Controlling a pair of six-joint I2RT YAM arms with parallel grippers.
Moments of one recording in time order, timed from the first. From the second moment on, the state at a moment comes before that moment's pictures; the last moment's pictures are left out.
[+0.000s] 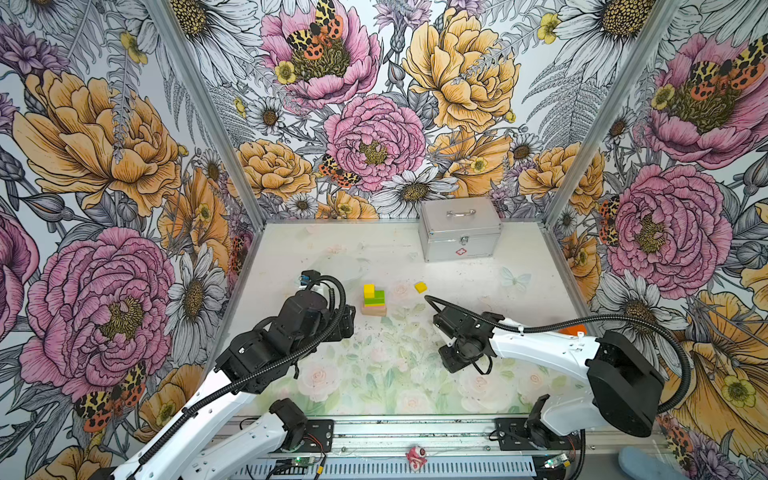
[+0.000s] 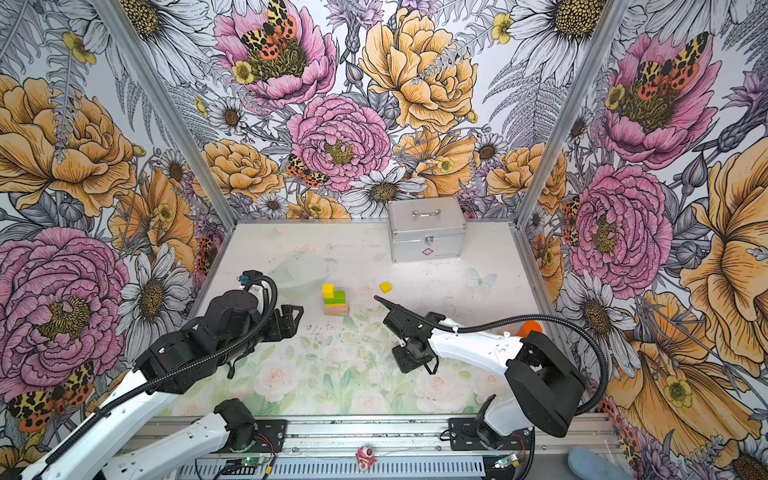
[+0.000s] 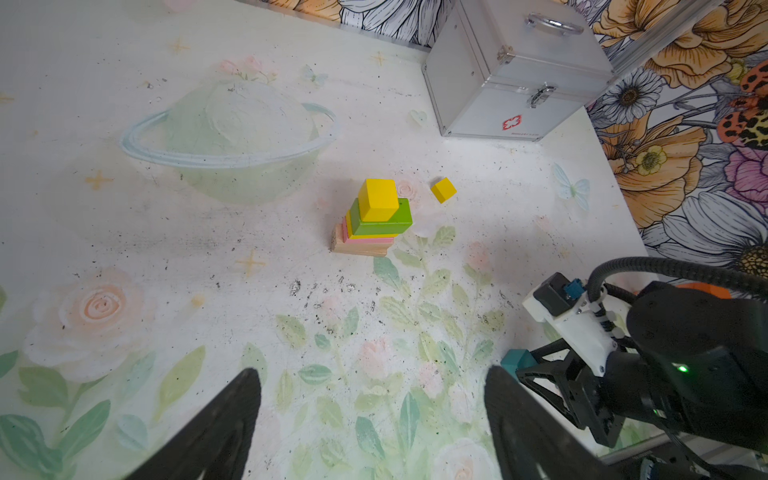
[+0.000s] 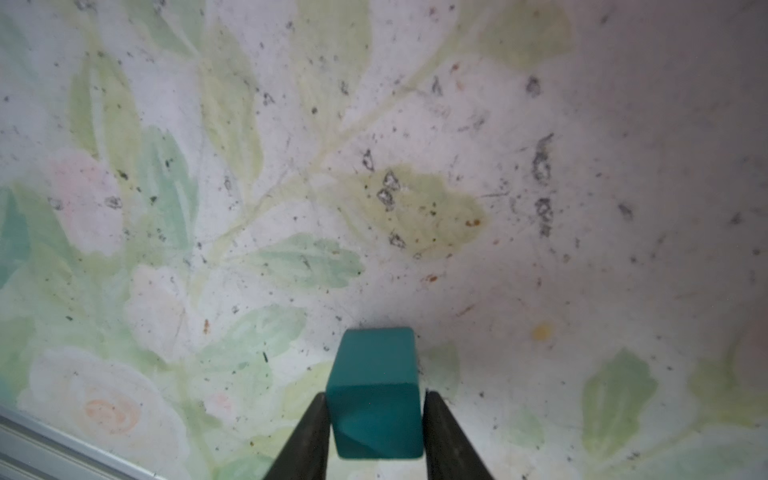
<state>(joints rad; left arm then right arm) -0.71 0.75 1.00 -0.93 -0.27 -0.63 0.83 1.44 0.82 -0.77 -0.04 0.36</state>
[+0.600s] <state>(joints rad) -0.71 0.72 1.00 -0.93 -0.26 -0.63 0.84 1.45 0.98 -0.86 -0.02 0.36</state>
